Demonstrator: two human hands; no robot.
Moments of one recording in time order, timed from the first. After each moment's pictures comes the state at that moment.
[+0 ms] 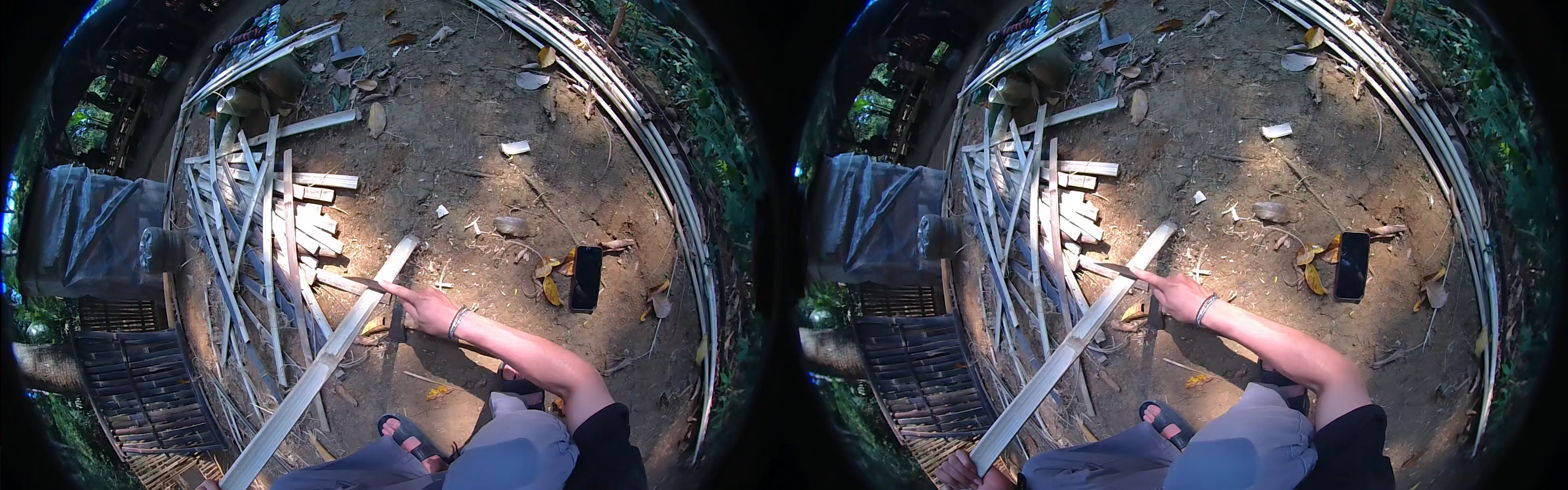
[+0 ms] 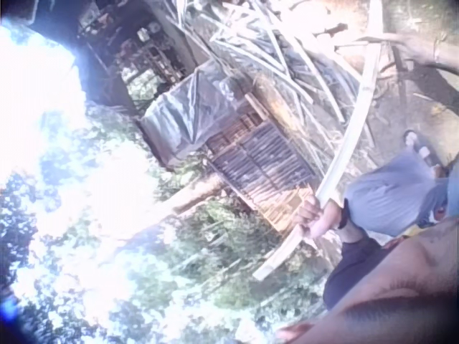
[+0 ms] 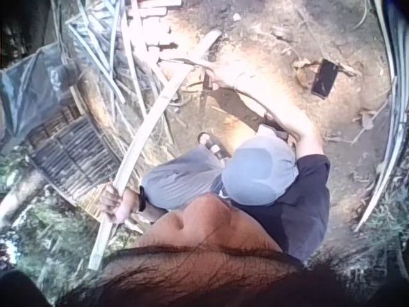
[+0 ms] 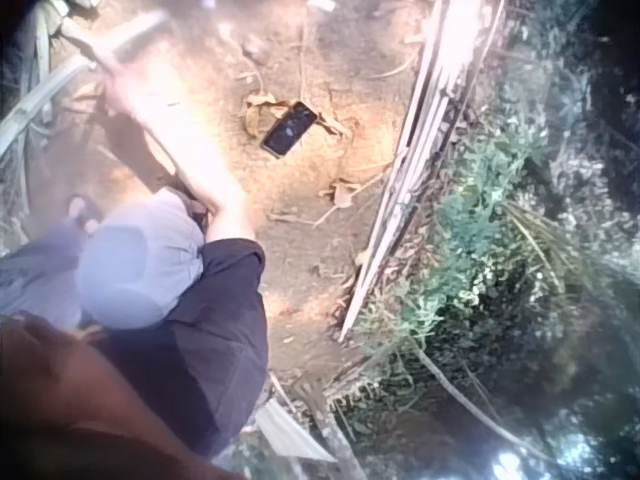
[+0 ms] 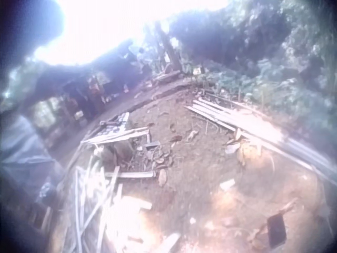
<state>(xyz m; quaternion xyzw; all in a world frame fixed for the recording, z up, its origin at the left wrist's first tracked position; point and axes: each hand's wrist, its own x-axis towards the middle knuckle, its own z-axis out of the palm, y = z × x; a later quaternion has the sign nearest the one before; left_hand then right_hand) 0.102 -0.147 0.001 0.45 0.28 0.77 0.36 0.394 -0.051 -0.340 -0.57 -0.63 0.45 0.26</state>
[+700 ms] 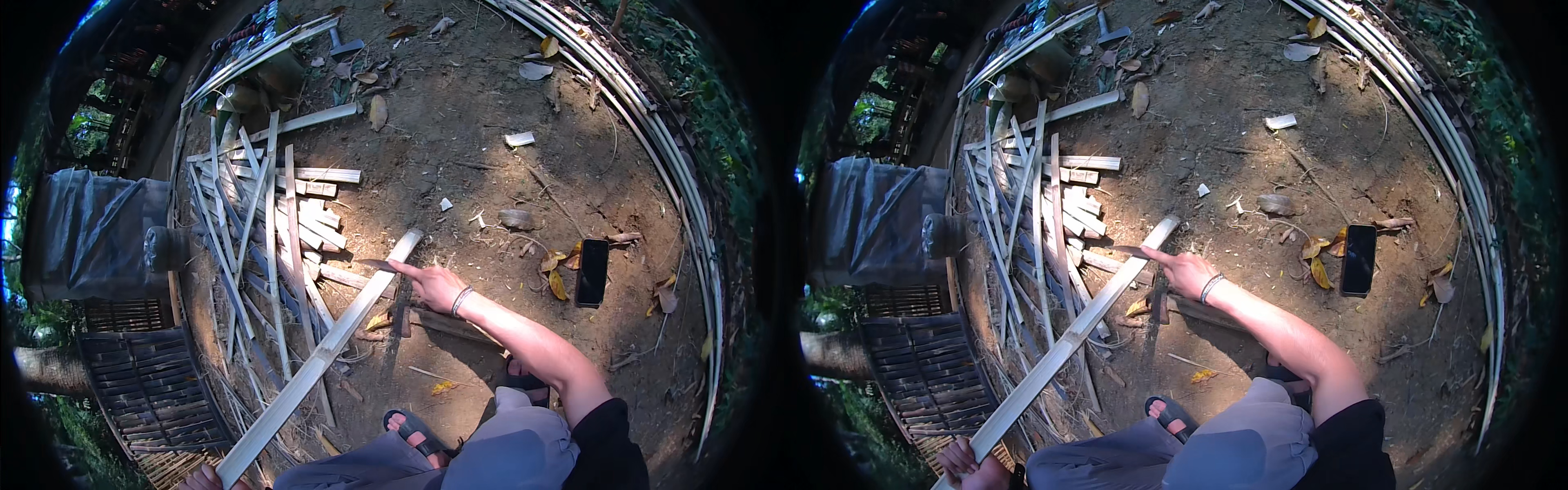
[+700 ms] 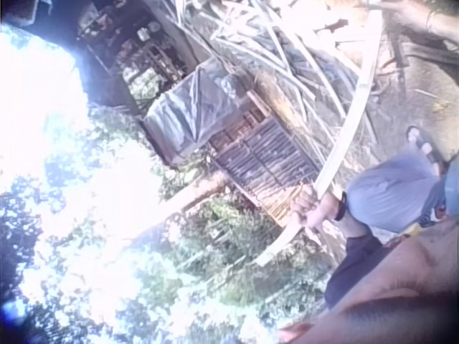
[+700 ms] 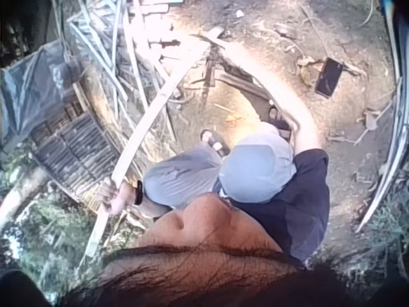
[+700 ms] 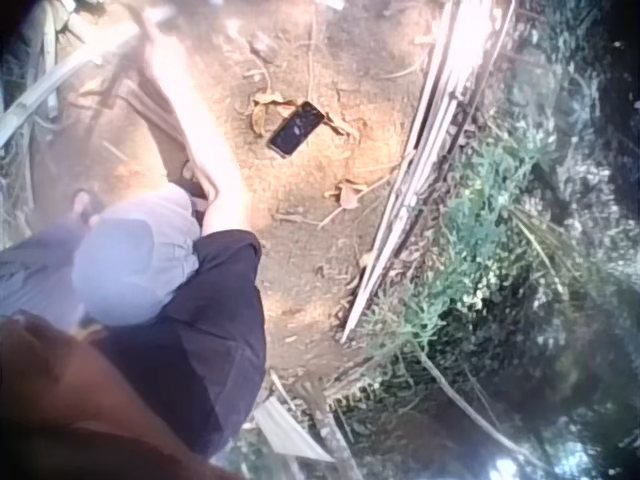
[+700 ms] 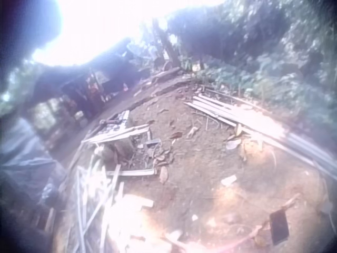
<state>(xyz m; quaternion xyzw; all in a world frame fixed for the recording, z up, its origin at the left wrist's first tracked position) 0.086 -0.131 0.000 0.42 0.34 0.78 0.33 0.414 -0.030 -0.340 -0.61 -0.60 0.46 0.22</state>
